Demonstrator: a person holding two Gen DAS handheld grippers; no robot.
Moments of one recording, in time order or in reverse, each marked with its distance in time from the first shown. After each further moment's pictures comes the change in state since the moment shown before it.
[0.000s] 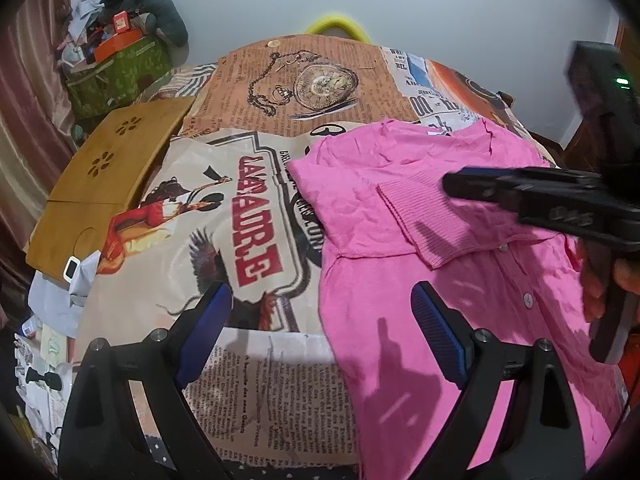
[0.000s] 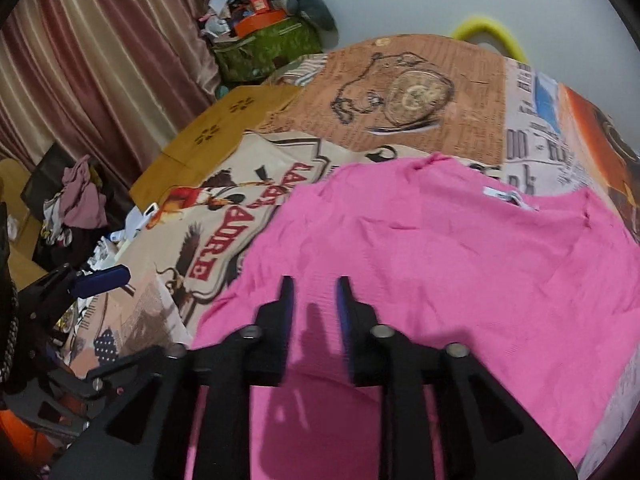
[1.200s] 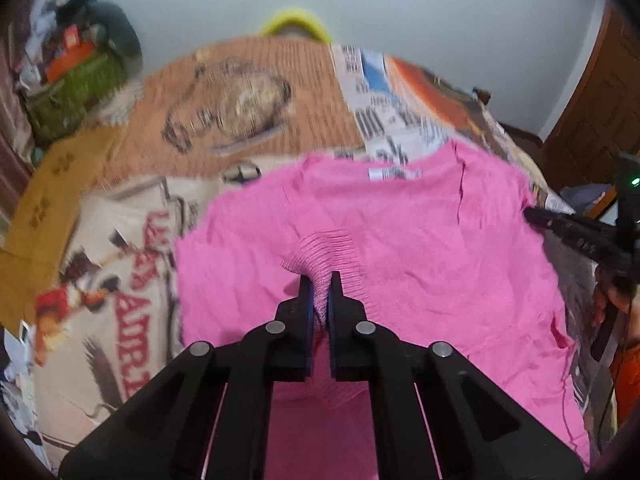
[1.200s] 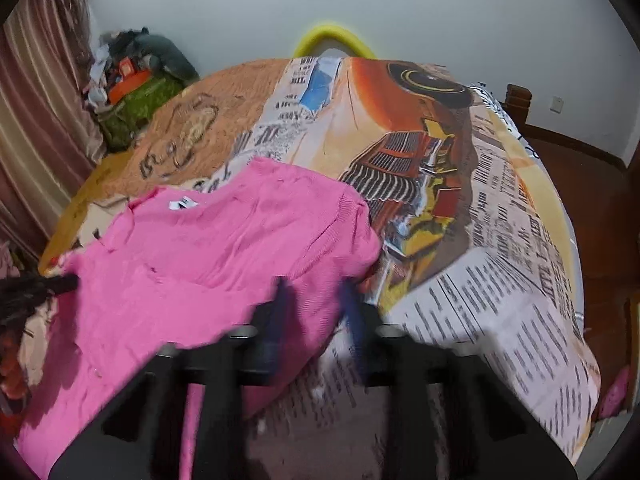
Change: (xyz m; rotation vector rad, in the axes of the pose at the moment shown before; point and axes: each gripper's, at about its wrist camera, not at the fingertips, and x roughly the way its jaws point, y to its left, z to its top) left arm 0.070 -0.075 0.084 0.059 -0.003 -0.079; right arm -0.071 -0.186 -0.039 0.211 -0.083 -0.308
